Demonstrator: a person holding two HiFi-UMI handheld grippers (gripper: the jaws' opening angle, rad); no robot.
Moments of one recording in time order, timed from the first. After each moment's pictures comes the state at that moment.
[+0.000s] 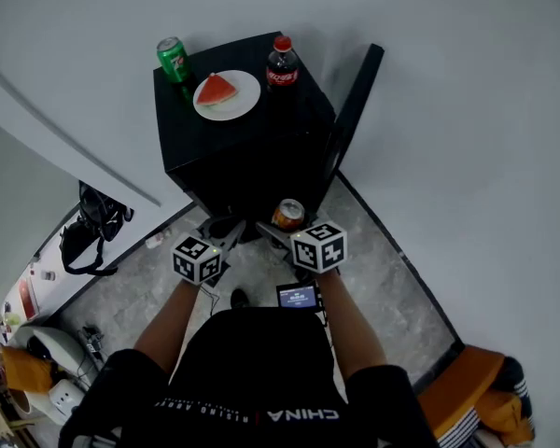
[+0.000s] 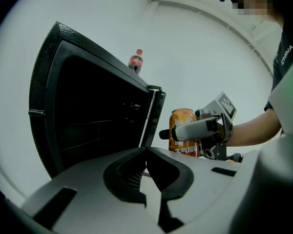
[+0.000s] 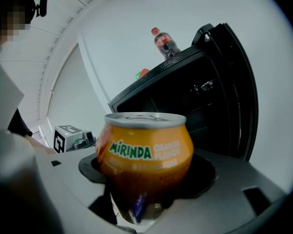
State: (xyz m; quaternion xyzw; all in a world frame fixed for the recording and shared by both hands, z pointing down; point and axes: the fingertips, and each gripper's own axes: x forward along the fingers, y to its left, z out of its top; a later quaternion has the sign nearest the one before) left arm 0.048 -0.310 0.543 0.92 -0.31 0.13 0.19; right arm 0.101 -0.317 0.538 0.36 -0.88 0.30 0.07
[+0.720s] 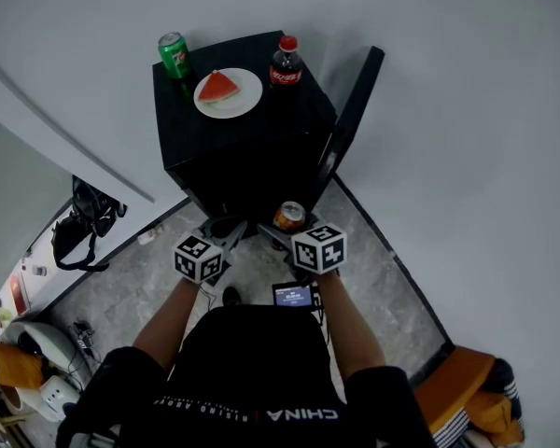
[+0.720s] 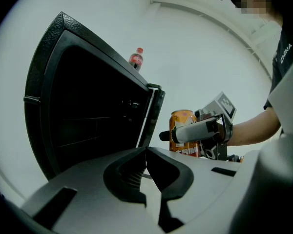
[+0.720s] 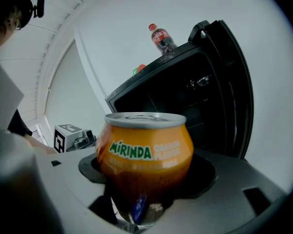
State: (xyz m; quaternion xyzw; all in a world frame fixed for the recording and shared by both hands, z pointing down) left arm 0.055 -0.309 0.552 0.93 -0.30 0.12 0.20; right arm 0.108 -0.313 0.548 0.36 -0.87 0.31 0.09
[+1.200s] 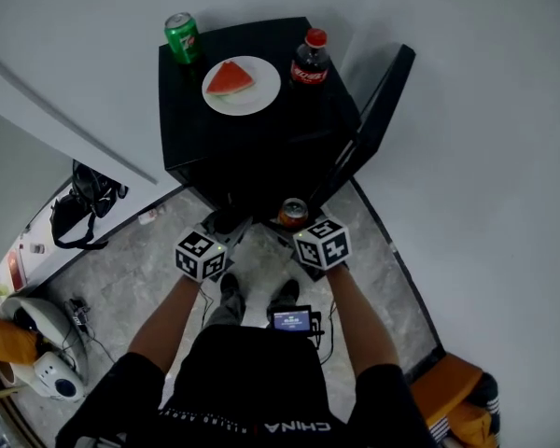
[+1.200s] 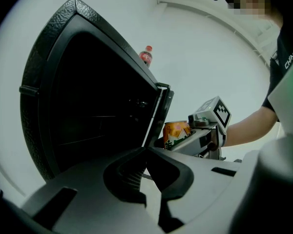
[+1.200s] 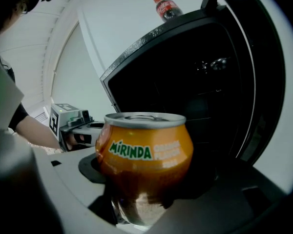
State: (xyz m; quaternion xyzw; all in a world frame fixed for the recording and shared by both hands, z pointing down) left arm 0.054 -0.335 0.559 0.92 -0.32 0.12 0.21; right arm 0.101 -0.339 0.587 0.31 -0.89 0.29 0.19
